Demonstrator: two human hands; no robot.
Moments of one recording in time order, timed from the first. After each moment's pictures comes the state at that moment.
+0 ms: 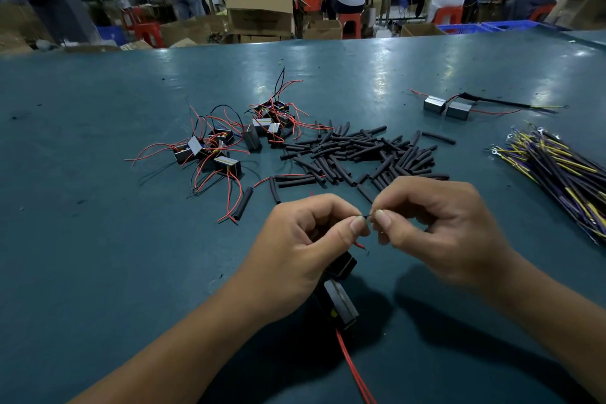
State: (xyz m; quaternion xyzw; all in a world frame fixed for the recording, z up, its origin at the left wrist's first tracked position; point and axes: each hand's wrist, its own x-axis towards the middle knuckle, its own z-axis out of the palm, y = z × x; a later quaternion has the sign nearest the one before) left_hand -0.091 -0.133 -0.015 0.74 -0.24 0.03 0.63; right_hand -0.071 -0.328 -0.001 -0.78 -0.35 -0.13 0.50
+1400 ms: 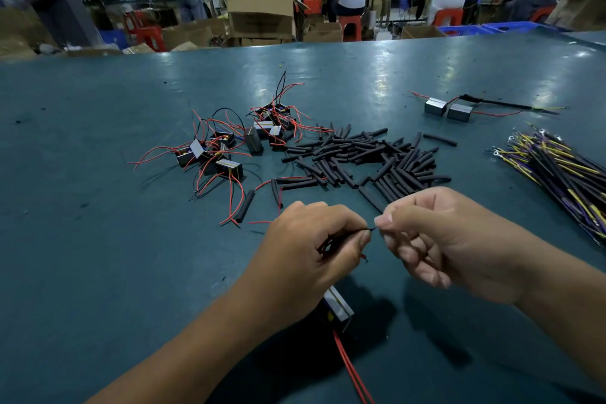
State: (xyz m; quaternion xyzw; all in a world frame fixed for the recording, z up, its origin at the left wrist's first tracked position) left_hand -0.094 -0.134 -0.012 0.86 -0.30 0.24 0.35; right_hand -0.074 -0.330 0.015 -0.70 -0.10 0.26 0.66
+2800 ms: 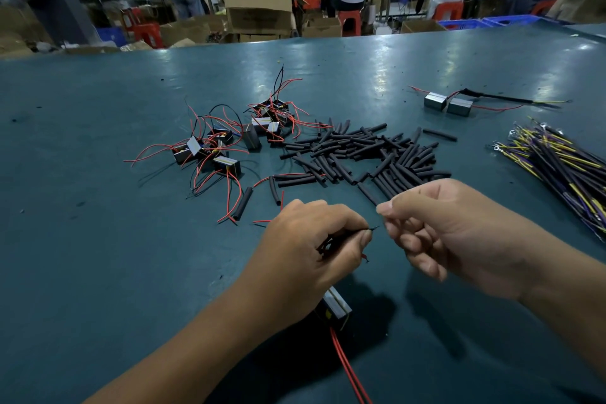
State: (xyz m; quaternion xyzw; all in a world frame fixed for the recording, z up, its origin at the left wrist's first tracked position) left_hand -0.094 -0.136 -0.012 0.86 -0.29 0.22 0.36; right_hand -0.072 -0.330 0.016 -0.71 -0.06 0.23 0.66
